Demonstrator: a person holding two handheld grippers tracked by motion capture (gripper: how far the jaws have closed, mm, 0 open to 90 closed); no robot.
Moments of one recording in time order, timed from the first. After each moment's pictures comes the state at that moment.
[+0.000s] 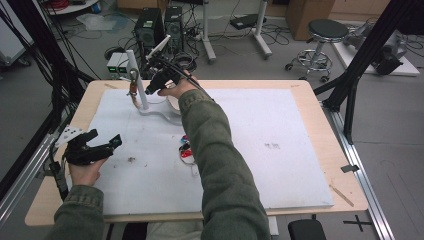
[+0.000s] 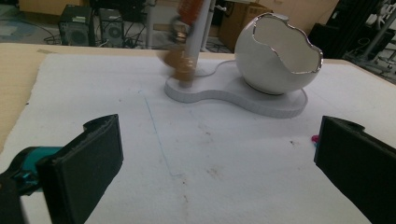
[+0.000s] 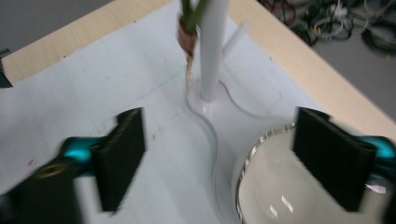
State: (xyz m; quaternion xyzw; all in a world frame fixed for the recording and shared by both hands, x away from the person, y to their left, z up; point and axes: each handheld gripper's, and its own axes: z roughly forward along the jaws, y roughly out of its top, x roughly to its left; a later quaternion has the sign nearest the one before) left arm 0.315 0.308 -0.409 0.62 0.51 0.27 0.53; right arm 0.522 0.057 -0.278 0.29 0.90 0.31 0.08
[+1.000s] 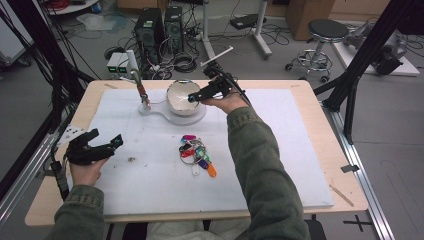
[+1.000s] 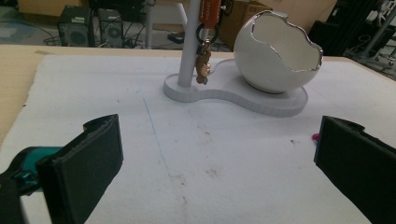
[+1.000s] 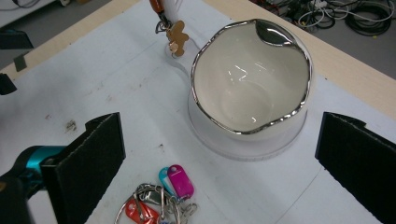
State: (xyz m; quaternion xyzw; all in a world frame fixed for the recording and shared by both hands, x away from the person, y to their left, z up) left arm 0.316 0.306 -0.410 0.62 0.51 0.27 0.53; right arm 0.481 -0.083 -0.281 0.34 0.86 0.38 0.07
